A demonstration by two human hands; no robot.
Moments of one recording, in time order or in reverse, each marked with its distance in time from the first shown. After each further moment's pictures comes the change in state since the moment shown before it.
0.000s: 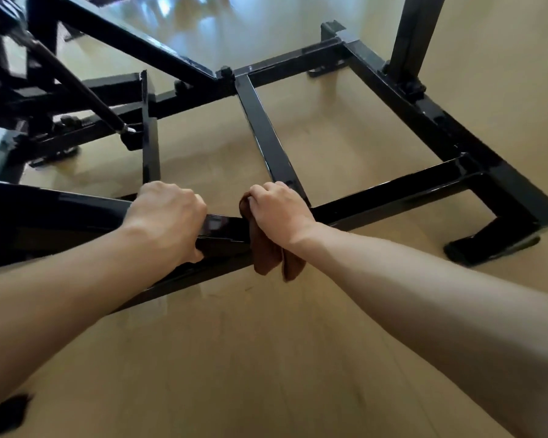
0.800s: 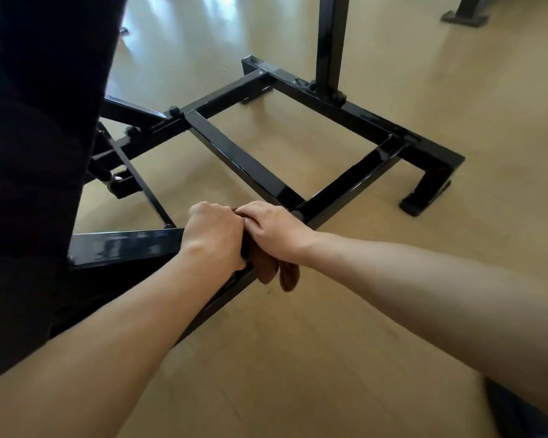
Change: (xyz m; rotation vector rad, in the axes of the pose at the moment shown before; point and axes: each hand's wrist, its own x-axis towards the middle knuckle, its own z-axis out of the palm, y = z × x) left_hand 0.004 -0.021 0.034 0.031 0.343 0.259; right_hand -0.028 -0.105 -0.030 0.424 -0.049 0.379
